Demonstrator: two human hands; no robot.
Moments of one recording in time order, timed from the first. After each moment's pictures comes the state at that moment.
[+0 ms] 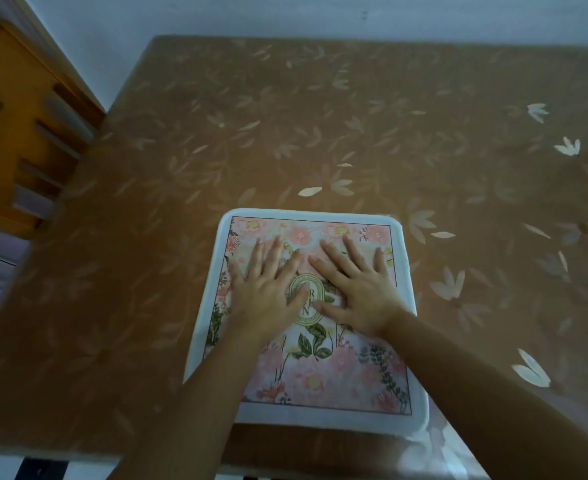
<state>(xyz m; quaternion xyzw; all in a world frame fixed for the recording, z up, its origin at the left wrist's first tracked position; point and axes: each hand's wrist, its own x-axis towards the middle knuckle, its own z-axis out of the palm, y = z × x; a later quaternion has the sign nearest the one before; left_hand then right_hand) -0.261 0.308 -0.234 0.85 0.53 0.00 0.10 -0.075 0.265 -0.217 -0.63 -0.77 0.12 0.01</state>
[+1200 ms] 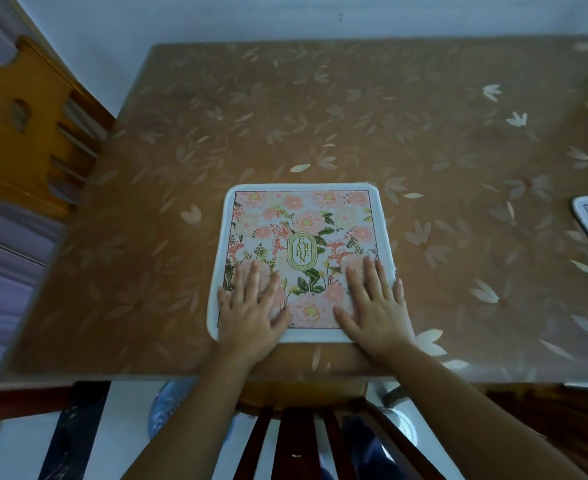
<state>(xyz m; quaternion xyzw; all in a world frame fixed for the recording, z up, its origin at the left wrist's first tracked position) -0.322 0.202 -0.227 0.84 0.54 -0.01 0.10 -0.107 0.128 -0.215 -0.76 -0.64 0.13 0.01</state>
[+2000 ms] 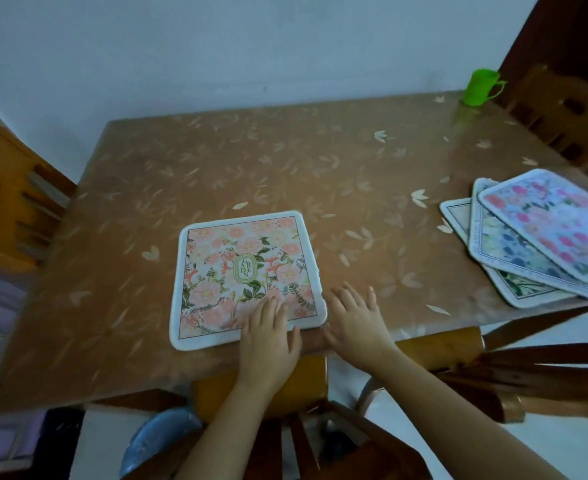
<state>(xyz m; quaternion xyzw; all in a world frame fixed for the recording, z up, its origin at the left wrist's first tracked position) -0.242 0.092 -0.132 0.88 0.44 0.14 0.12 -0.082 0.037 -0.120 -0.76 -0.64 0.10 0.05</state>
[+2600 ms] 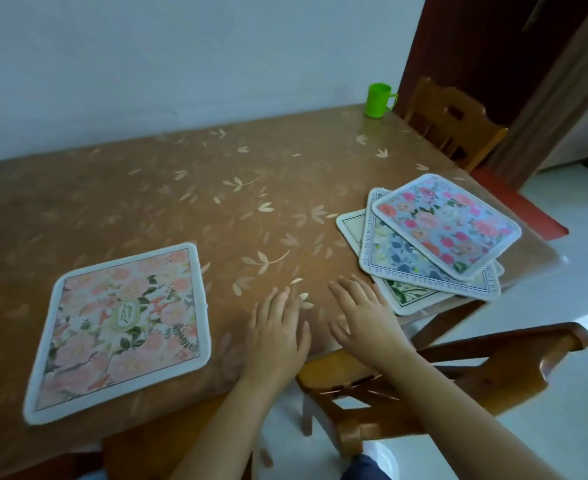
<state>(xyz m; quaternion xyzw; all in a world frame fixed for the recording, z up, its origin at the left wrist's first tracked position) -0.033 0.027 -0.101 0.92 0.33 0.19 0.11 0.113 -0.059 -0.075 -0.81 -0.58 0.04 0.09</state>
